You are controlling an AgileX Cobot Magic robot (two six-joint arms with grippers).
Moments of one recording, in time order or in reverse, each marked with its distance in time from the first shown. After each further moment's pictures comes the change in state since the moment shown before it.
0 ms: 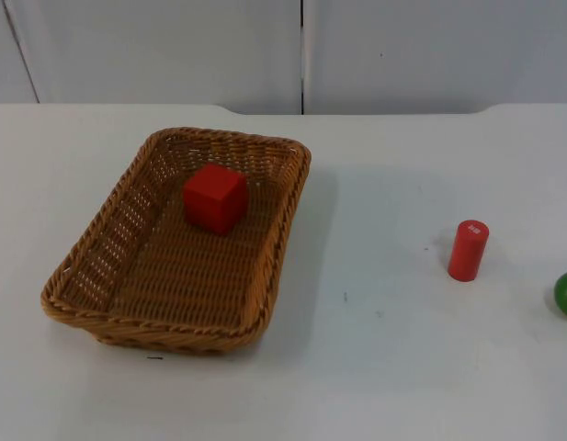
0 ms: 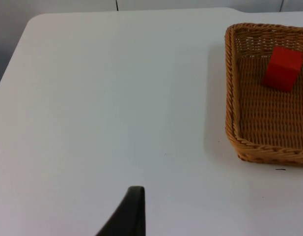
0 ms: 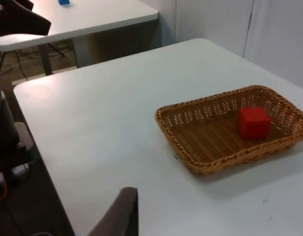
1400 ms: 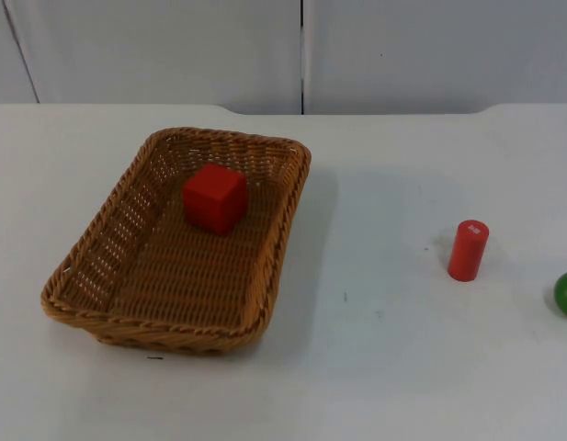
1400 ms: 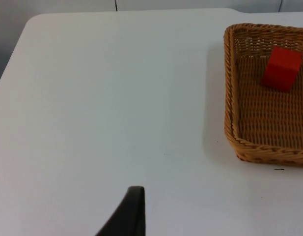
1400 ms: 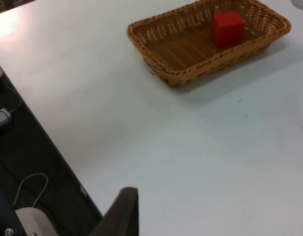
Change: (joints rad) right arm 0.000 -0.194 0.000 -0.156 0.379 0.202; left arm 0.000 0.000 0.000 -0.002 0.000 0.000
